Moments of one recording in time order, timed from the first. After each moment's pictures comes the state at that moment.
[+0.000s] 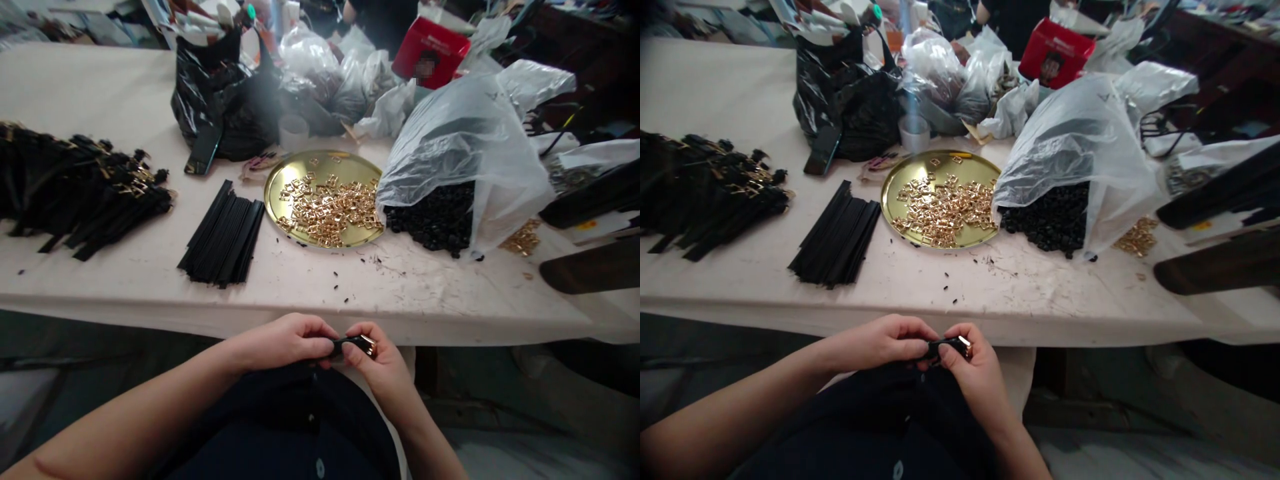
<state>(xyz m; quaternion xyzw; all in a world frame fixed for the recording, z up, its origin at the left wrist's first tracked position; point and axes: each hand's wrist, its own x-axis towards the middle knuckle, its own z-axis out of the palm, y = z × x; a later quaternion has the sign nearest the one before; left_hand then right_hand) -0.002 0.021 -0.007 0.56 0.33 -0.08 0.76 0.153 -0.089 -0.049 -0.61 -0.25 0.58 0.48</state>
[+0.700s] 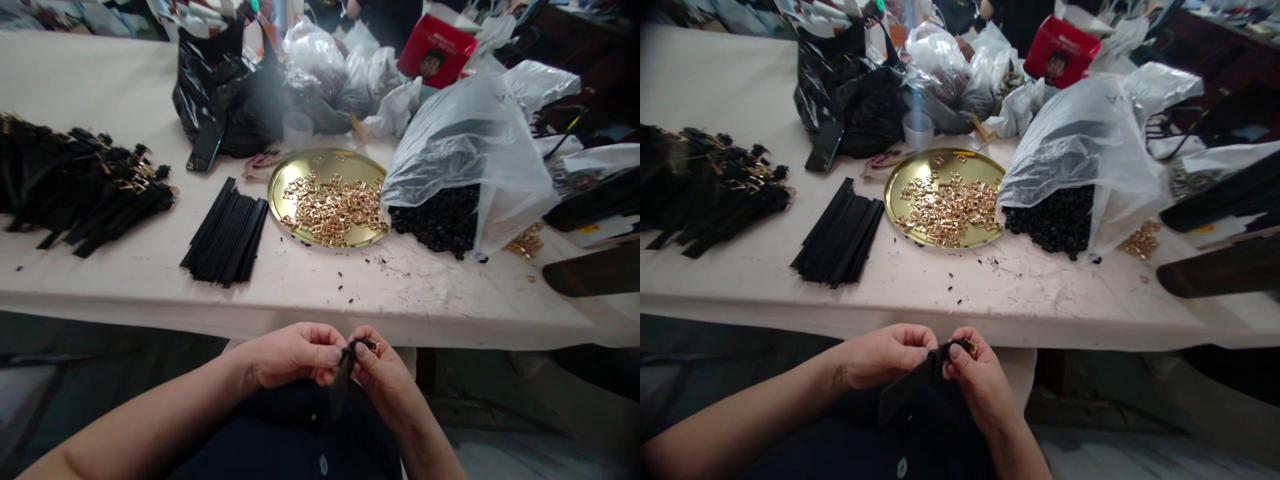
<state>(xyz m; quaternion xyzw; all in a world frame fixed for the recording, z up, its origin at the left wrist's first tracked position) -0.003 0.005 -0.022 0.24 0.28 0.00 0.93 0.143 -0.088 -0.045 -0.45 -0.05 0.70 0.56</state>
